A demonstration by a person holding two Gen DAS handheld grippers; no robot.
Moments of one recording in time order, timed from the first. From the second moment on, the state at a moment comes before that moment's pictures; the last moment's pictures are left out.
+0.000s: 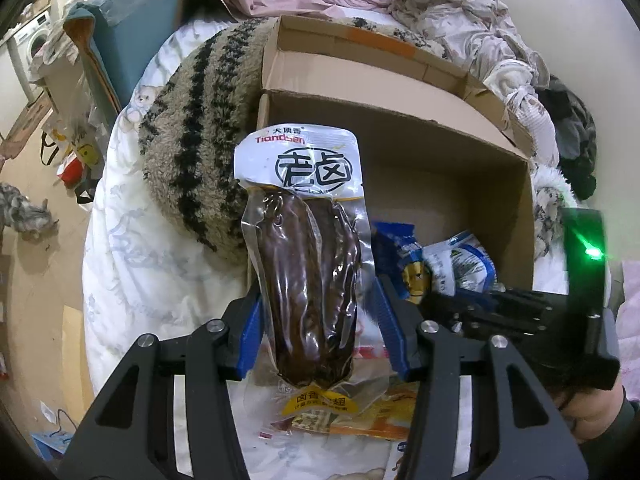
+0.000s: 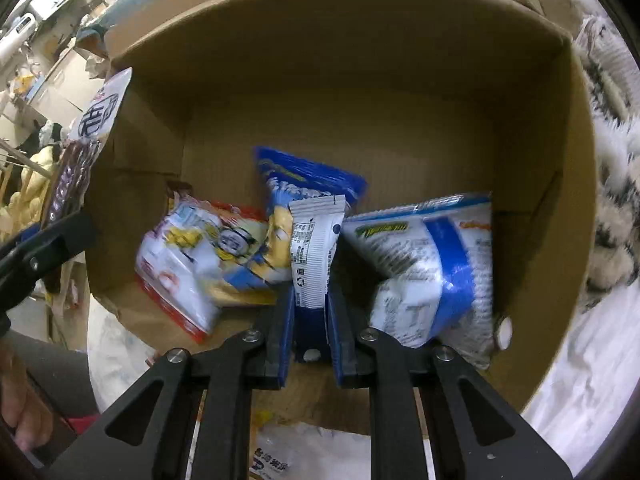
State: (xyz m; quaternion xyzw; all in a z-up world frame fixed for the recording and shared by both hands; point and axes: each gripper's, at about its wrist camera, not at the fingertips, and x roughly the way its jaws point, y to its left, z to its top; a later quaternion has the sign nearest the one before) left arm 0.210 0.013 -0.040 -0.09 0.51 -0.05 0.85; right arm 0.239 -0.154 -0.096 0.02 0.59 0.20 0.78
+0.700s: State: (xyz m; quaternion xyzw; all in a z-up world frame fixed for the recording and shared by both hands) left arm 0.211 -0.005 -0.050 -0.07 0.51 -0.07 0.86; right arm 0.244 -0.194 -0.057 0.14 0.56 0.20 0.79
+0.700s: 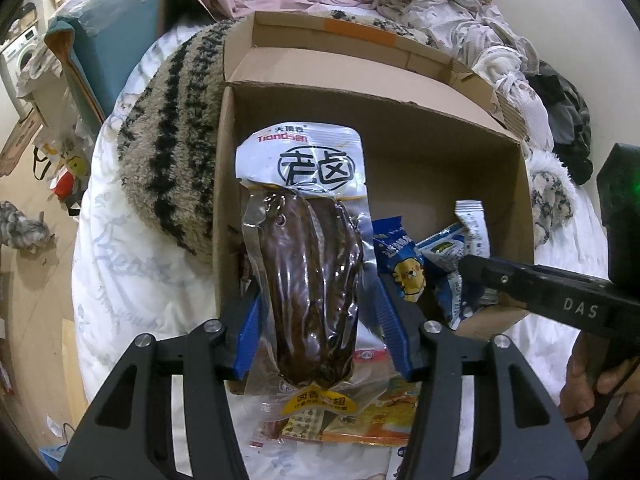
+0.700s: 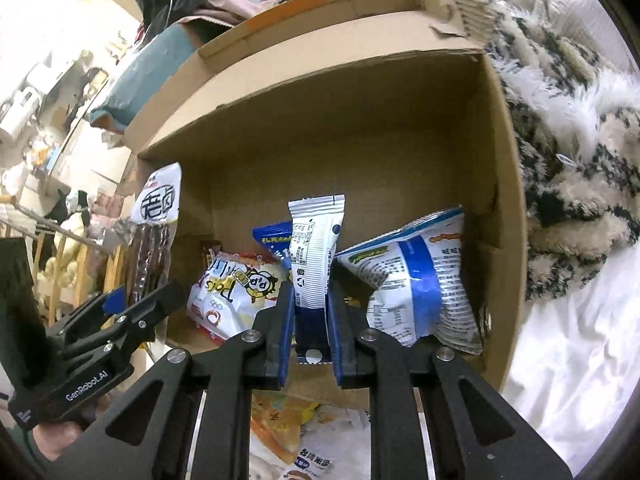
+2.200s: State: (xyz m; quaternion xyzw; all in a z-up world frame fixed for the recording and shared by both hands) left arm 0.152 0.016 -0.017 -0.07 0.48 -0.05 0.88; right arm 0.174 -0.229 -0.032 0.17 0.55 0.16 0.80
